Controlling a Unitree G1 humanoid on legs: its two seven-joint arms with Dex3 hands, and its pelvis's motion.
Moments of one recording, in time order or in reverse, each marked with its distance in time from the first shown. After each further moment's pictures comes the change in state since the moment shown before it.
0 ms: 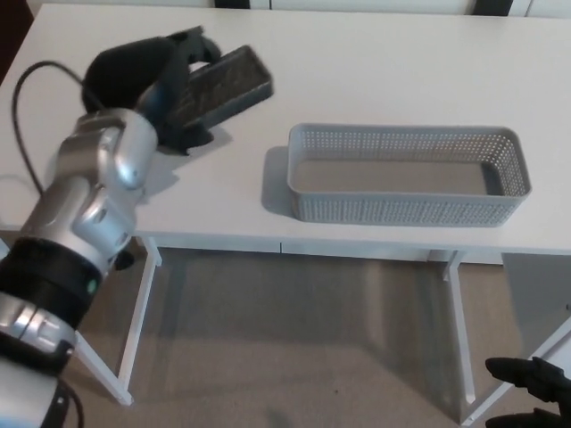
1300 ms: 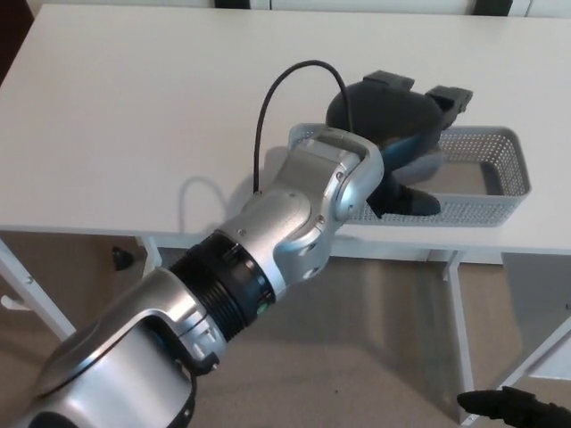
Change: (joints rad) left_arm -0.140 -0.308 -0.333 -0.020 0.136 0.103 -0.272; right_arm 0.004 0.002 0.068 0.026 -0.036 -0.011 0.007
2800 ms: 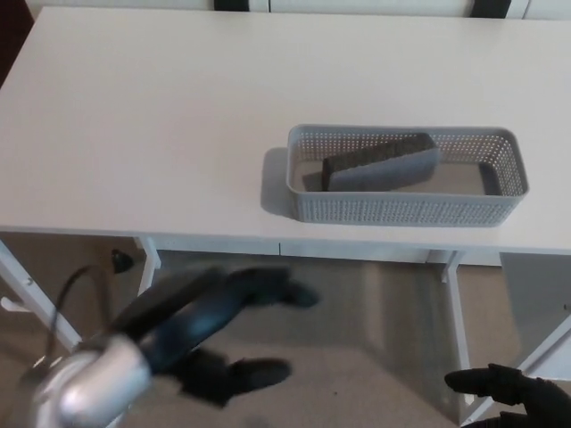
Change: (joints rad) left_arm 1.074 0.439 0.492 -1.024 -0.390 -0.025 -0.256; right_arm -0.089 -0.002 0.023 0.049 -0.019 0.001 -0.001
